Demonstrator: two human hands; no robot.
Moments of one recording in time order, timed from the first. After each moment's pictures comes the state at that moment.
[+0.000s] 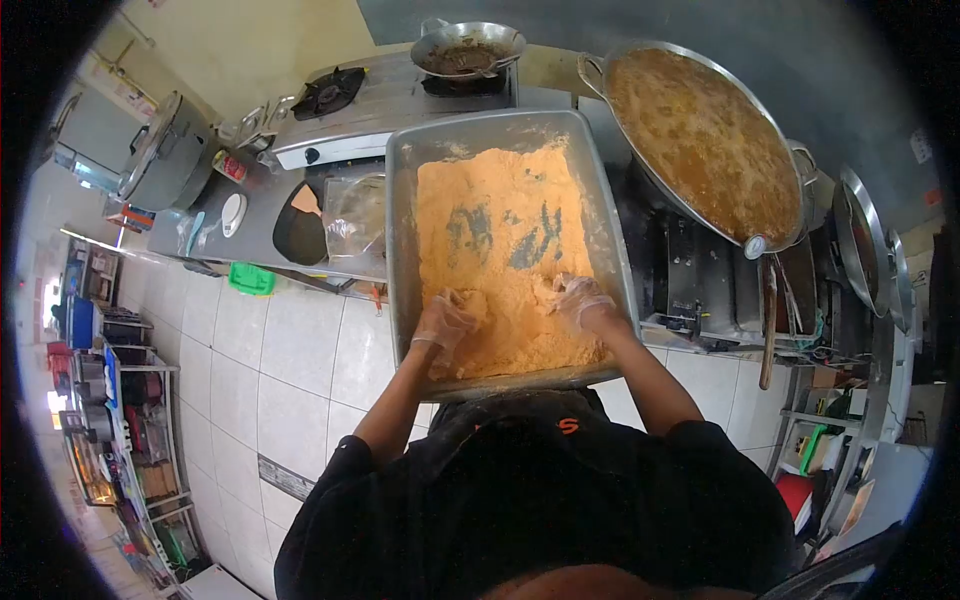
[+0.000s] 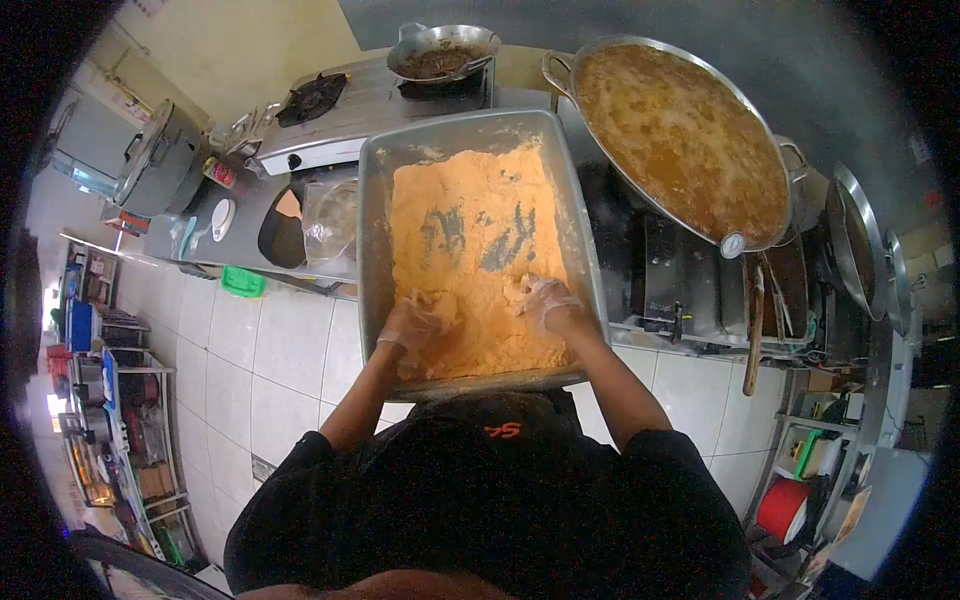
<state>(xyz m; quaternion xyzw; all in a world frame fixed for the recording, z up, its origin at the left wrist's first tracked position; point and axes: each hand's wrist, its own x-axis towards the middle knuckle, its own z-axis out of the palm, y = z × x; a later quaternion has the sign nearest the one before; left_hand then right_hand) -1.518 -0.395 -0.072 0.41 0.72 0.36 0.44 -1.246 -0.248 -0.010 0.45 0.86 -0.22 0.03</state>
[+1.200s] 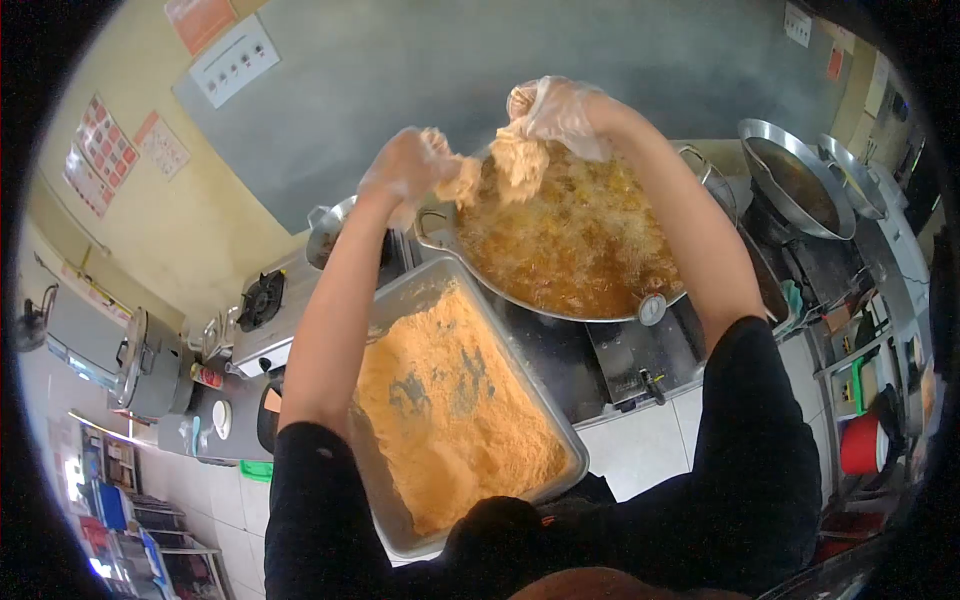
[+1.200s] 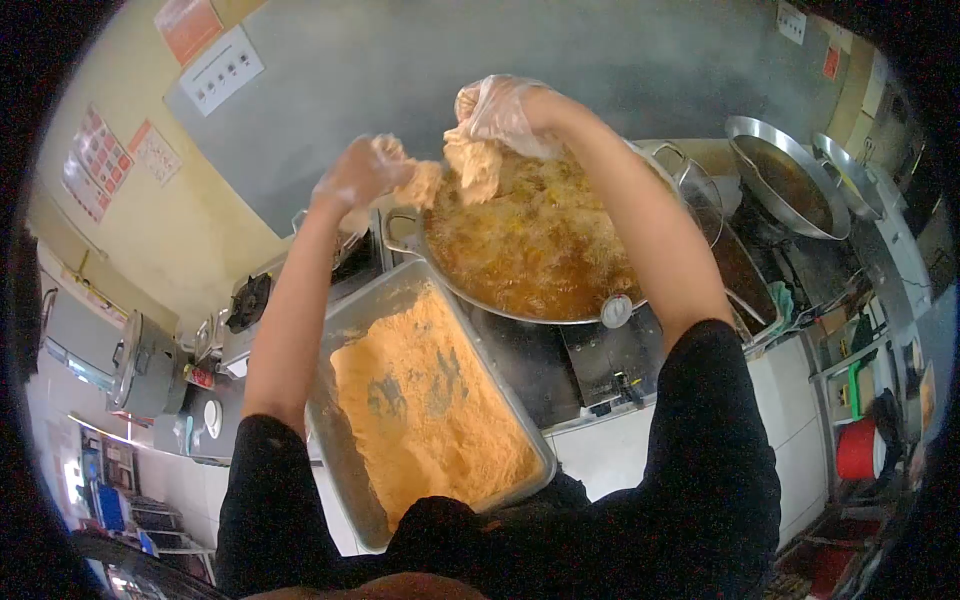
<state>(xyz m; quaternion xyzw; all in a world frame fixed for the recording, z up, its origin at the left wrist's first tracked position) -1.387 -0.034 0.362 0.74 0.63 0.24 0.04 -1.163 -0.017 0.420 0.52 0.83 -0.16 -0.08</state>
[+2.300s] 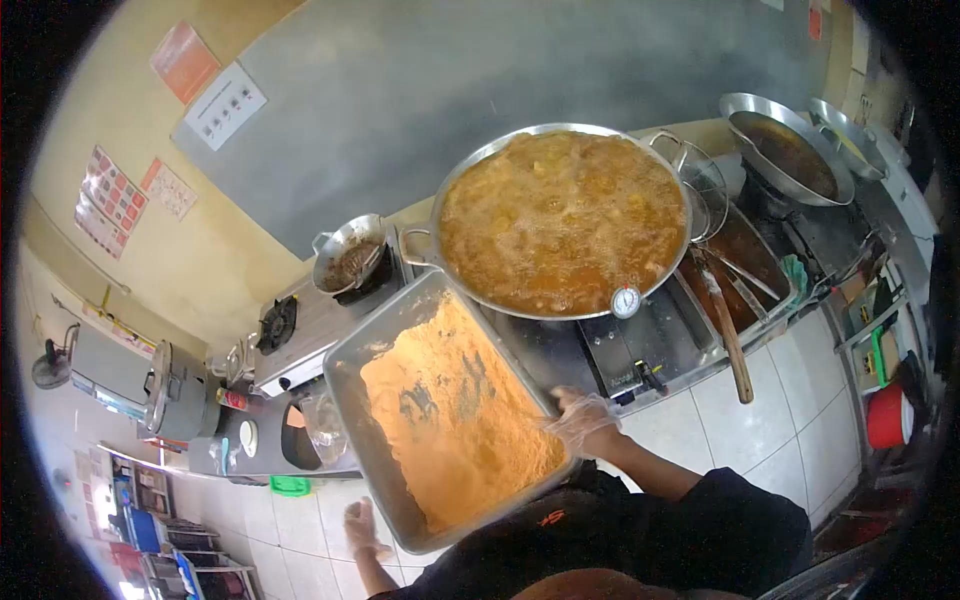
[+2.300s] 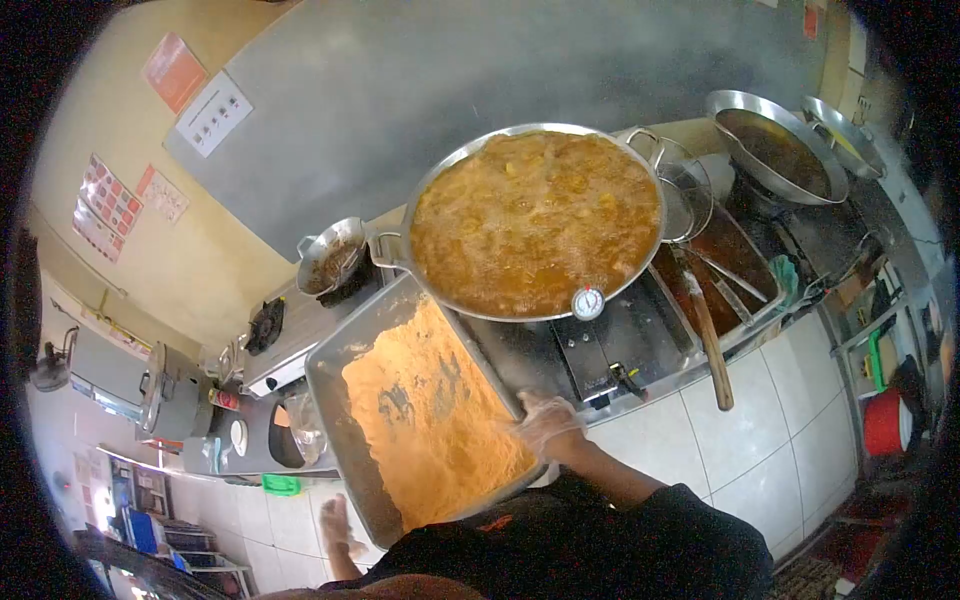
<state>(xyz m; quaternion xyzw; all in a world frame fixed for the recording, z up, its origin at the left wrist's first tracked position) -1.565 -0.484 0.043 0.21 0.90 0.30 0.24 -1.121 -0.269 0.114 0.54 0.77 -0.33 -0.04</state>
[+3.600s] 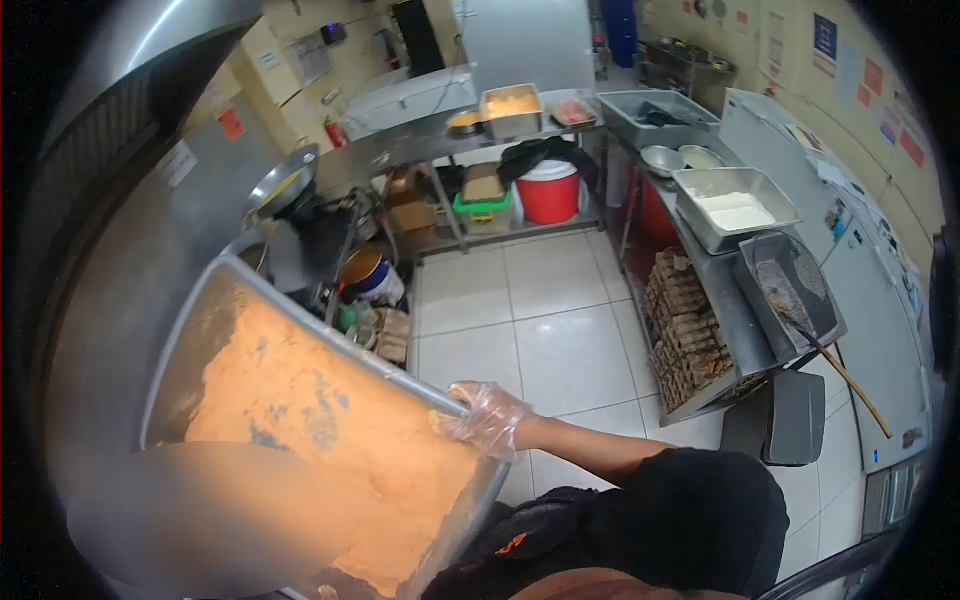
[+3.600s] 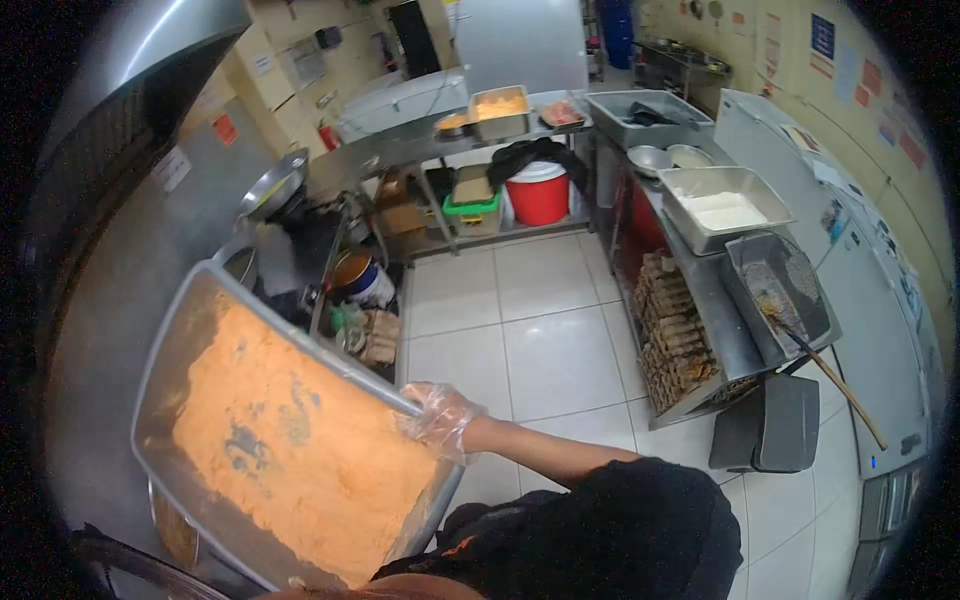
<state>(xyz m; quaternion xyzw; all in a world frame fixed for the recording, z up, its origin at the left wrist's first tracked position) -1.061 -0.515 0.169 0.67 0.43 0.37 0.48 -0.696 -0.799 0.262 0.73 0.34 -0.27 -0.53</state>
